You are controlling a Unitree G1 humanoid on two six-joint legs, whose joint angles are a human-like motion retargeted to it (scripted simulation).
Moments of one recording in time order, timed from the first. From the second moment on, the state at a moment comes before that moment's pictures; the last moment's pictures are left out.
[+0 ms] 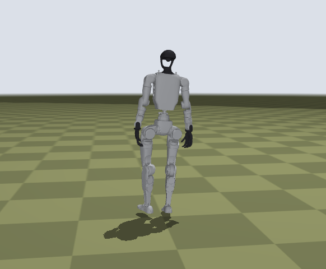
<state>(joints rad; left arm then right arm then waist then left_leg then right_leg) 0.11 0.15 0.31 1.45 0.58 0.06 -0.23 0.01 -0.21 -0.12 1.47 -0.57 0.01 0.18 -0.09 0.02 0.05 -0.05 -0.03 0.19 0.02 0.03 0.04 0.00 -0.01 -0.23 0.03 0.14 -0.03</state>
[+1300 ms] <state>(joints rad) 0.20 0.02 0.69 1.47 0.13 0.02 -0.25 0.02 -0.25 -0.12 1.65 -0.67 0.08 0.09 -0.06 0.05 0.02 -0.04 -0.09 0.23 0.16 -0.14 0.10 0.02 -0.01 -0.22 0.02 0.13 -0.08</state>
